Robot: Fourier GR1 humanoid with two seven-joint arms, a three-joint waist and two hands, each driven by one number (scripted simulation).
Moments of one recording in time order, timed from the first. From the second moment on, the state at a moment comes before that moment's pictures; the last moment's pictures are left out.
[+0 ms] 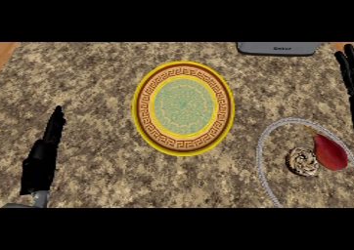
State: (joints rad) left arm 0.00 0.44 -0.22 -1.48 0.12 0.40 -0.08; right arm -0.22 -0.57 0.07 -1.72 -0.29 -0.15 -0.24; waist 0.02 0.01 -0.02
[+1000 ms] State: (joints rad) left arm 0.10 0.55 -0.15 -1.49 0.09 0.28 -0.13; right arm 0.24 -0.37 -0.21 -1.85 -0.67 -0.06 -0.26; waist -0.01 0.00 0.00
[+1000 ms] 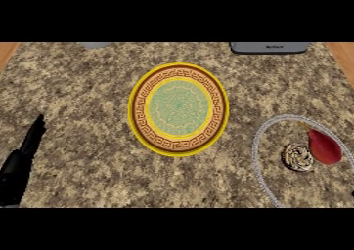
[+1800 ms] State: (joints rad) left arm 0.10 0.53 -0.14 -1.48 0.07 0.23 -0.16; right arm 0.30 -0.79 -0.24 -1.82 -0.48 0.20 0.05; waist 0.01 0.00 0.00
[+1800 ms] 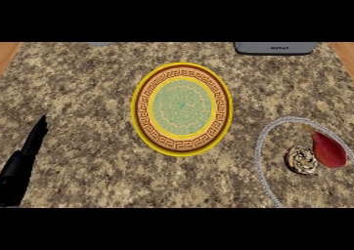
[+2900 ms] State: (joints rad) left arm 0.07 0.45 -0.08 -1.46 -0.01 0.19 -0.13; right arm -0.07 -0.75 0.03 -1.42 -0.06 0.48 0.11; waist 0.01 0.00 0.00
